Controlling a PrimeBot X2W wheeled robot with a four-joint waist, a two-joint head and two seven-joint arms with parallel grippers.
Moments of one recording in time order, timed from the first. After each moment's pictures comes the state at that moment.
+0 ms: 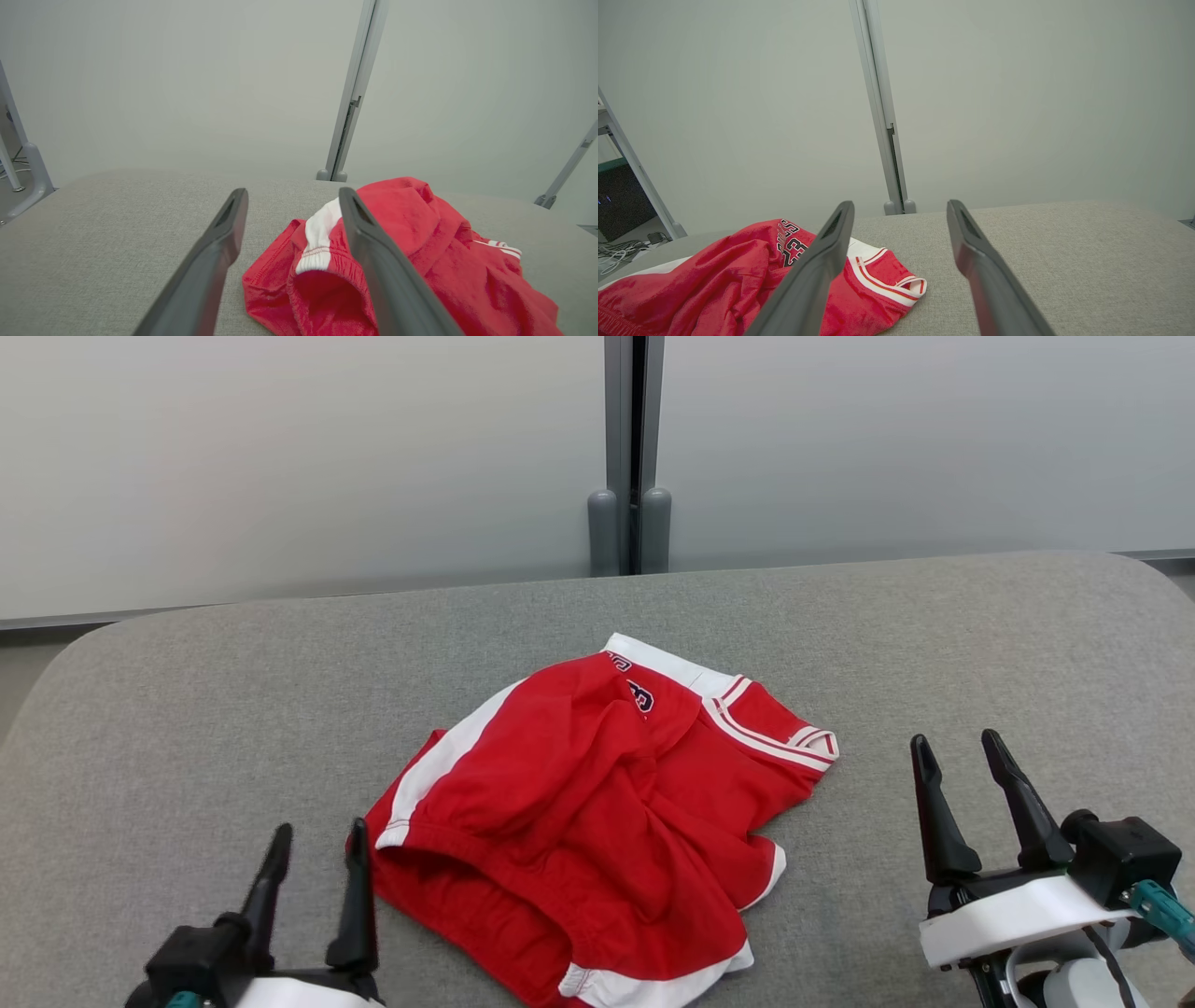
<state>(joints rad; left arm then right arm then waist) 0.07 0.28 -0.31 0.01 -0.54 0.22 -0.26 -0.11 -0.13 0.16 0.20 0.36 0.13 -0.26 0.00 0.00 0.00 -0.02</state>
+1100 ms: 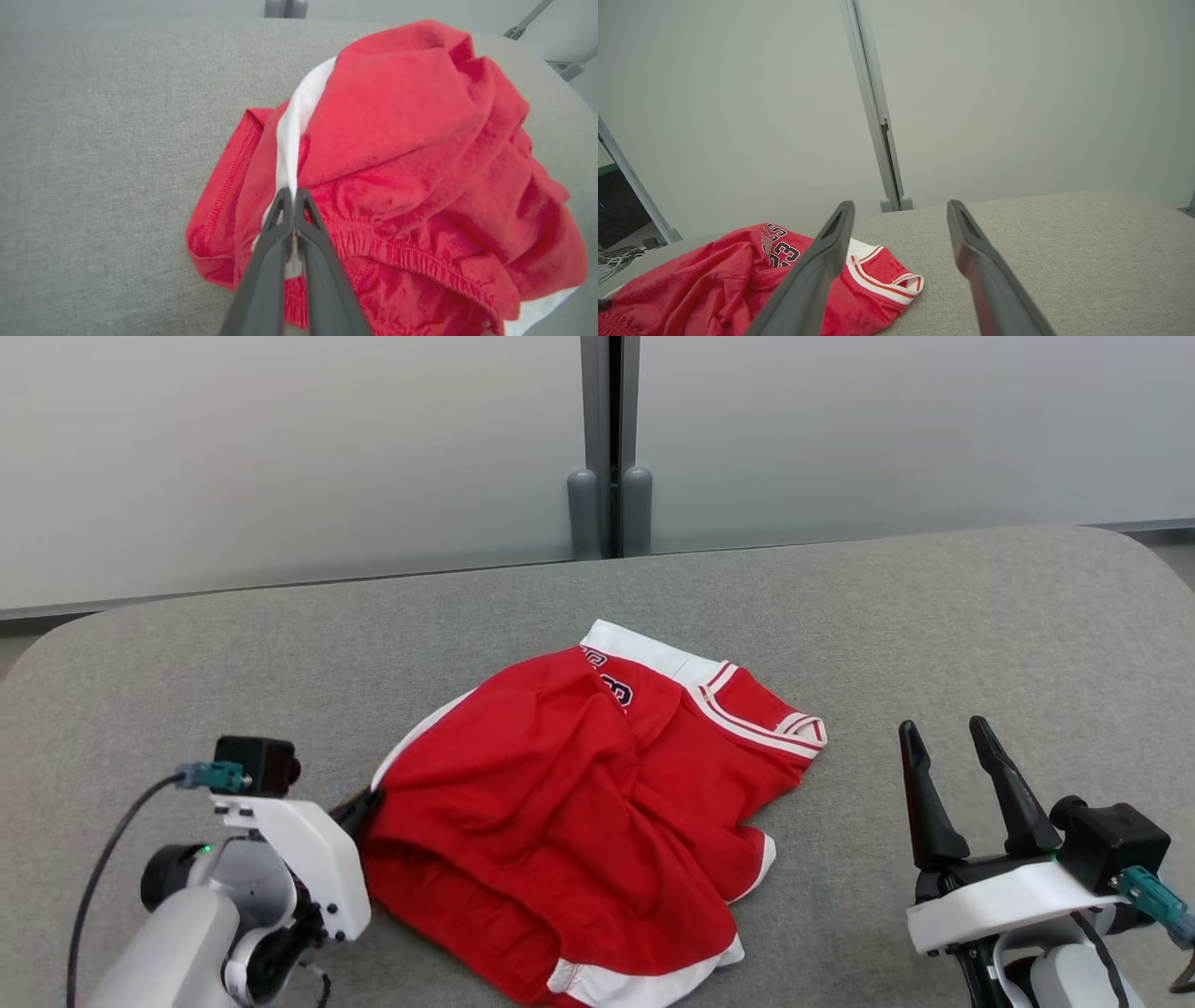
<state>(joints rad) -0.34 0.34 -0.45 0.45 -0.75 -0.07 0.32 -0.14 -0.11 0.17 0.21 0.36 0.13 -0.26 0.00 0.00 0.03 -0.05</state>
